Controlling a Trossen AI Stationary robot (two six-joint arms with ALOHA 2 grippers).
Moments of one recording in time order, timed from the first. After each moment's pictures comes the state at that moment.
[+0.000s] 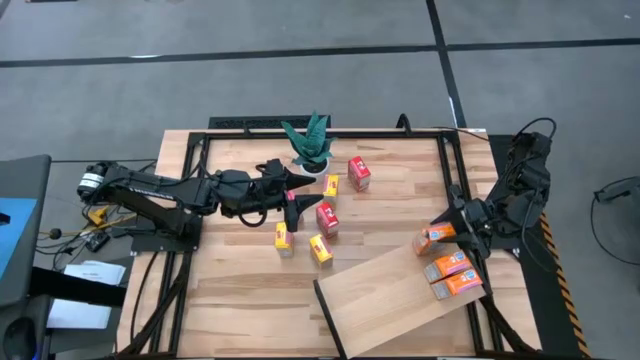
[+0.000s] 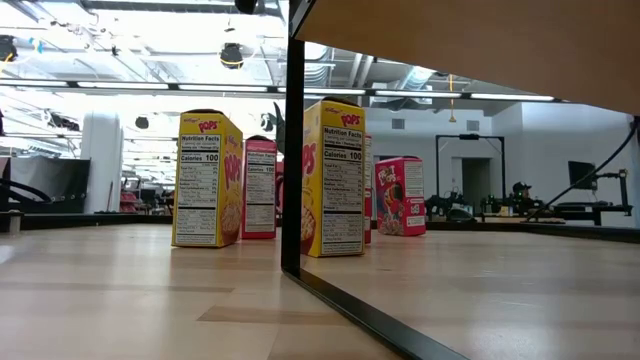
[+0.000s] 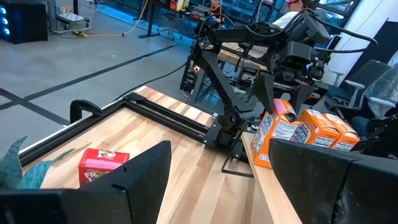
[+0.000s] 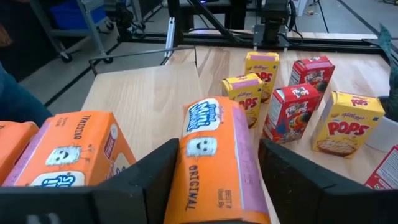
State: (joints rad) left arm -0.13 1.28 1.08 0.14 -0.45 -0.33; right arm 0.96 0.37 0.72 -0.79 0.65 0.37
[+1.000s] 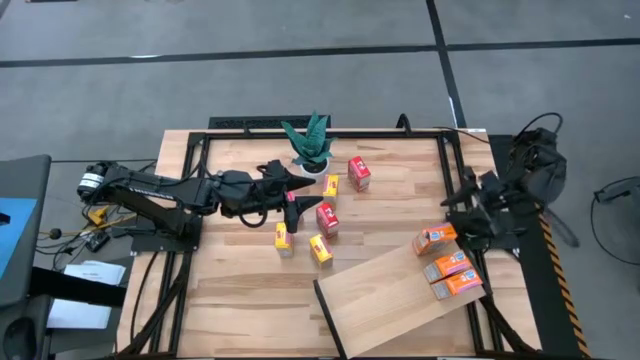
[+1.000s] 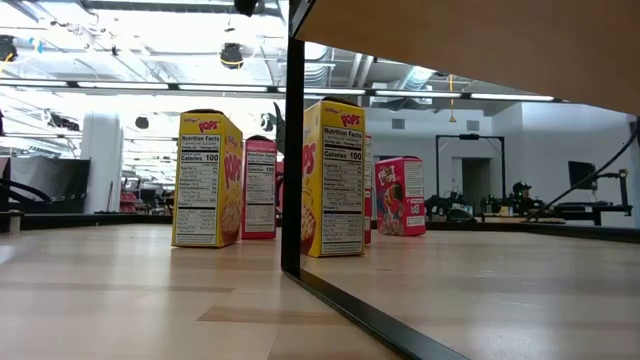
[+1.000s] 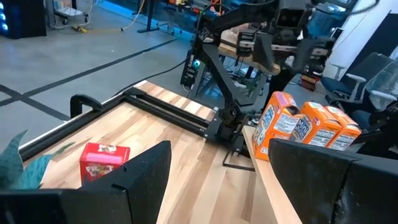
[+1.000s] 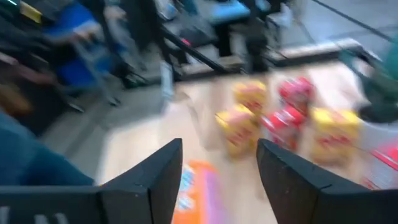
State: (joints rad) left arm -0.13 1.28 1.08 0.11 -0.44 -0.34; right arm 0.92 0.37 0.91 -0.93 0.71 0.51
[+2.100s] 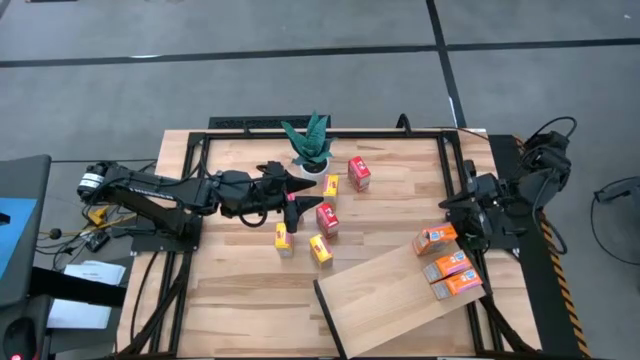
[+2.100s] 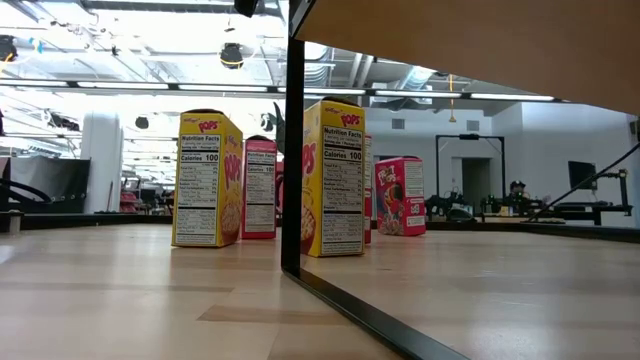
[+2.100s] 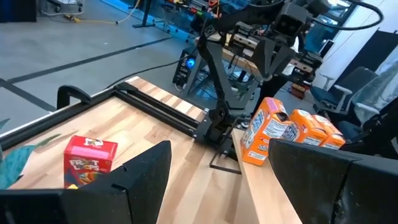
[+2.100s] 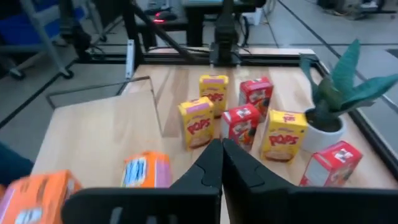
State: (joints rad) left arm -0.13 1.28 1.08 0.13 -0.43 -0.42; right arm 0.79 0.47 0.98 -0.95 0.68 0.33
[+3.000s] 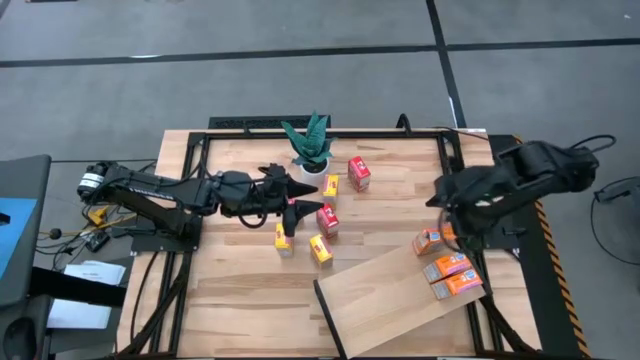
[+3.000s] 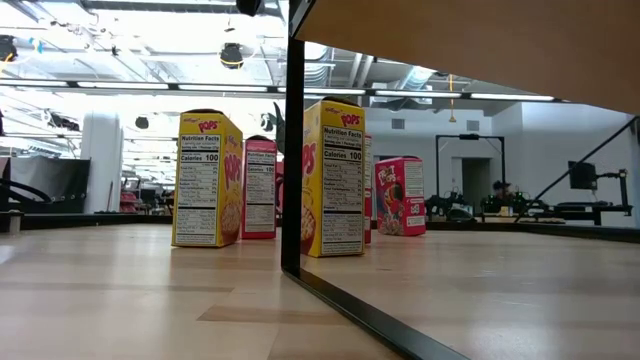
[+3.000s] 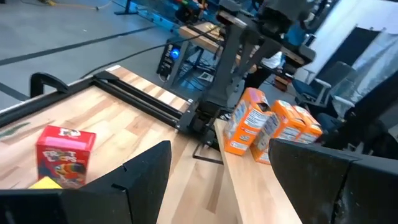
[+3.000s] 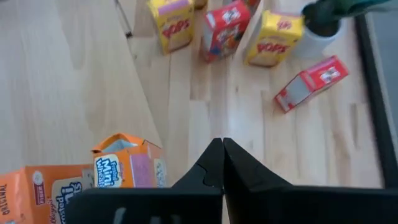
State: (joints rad) left arm -0.14 1.28 1.08 0.12 -0.35 -0.46; right arm 0.27 1.03 1.46 -1.41 0.17 0.19
